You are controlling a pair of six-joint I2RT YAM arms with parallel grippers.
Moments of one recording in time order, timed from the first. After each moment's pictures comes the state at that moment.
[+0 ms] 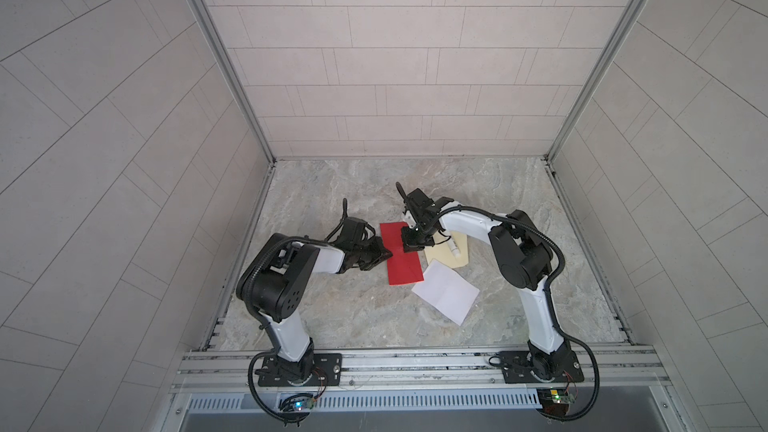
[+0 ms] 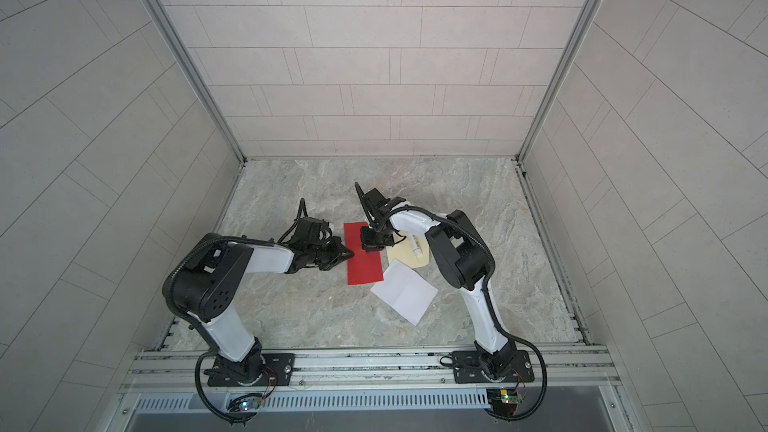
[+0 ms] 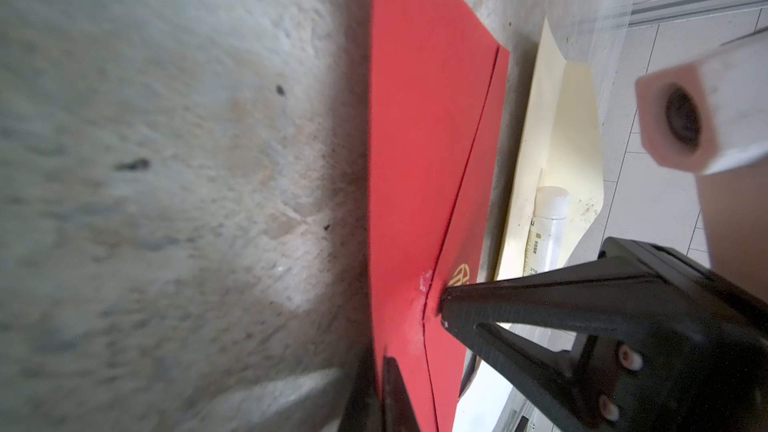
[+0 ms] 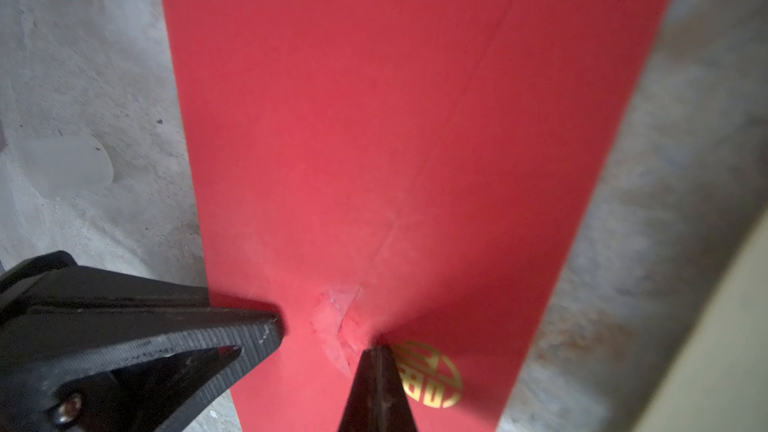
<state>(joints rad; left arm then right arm) -0.38 1.75 0.66 0.22 0.50 -0.87 0.62 2.16 1.58 -0.69 -0.37 0.50</state>
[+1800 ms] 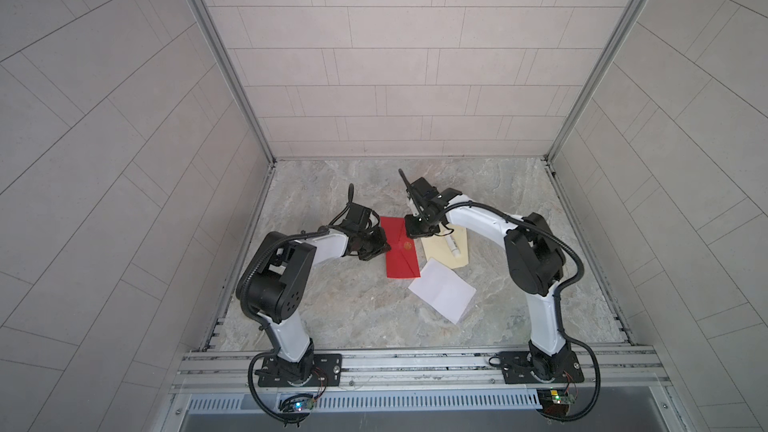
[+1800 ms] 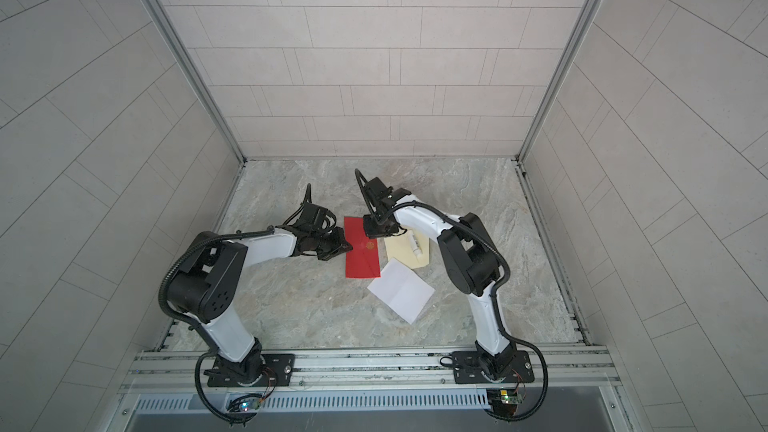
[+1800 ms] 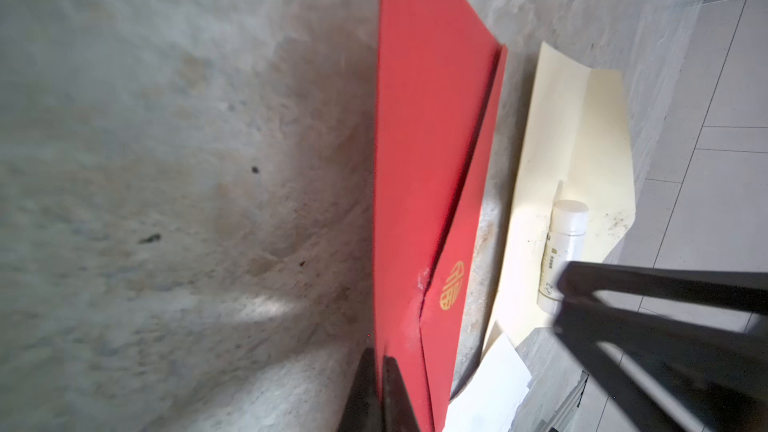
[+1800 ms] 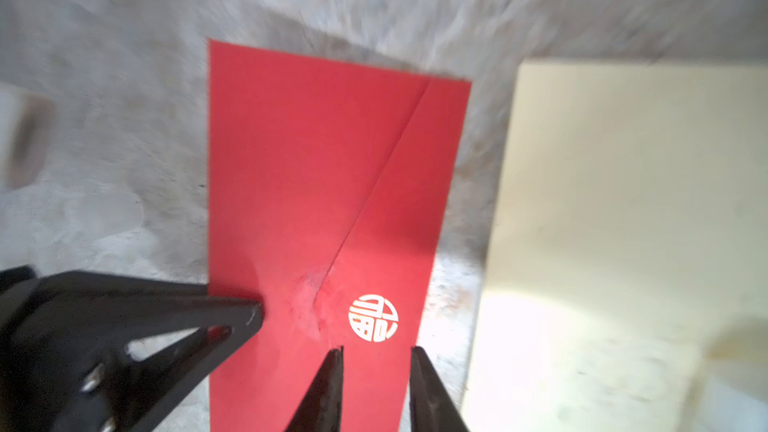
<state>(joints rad) -0.37 1.74 0.90 -0.16 0.42 -0.75 0.58 1.99 1.61 -0.73 -0.17 0.47</state>
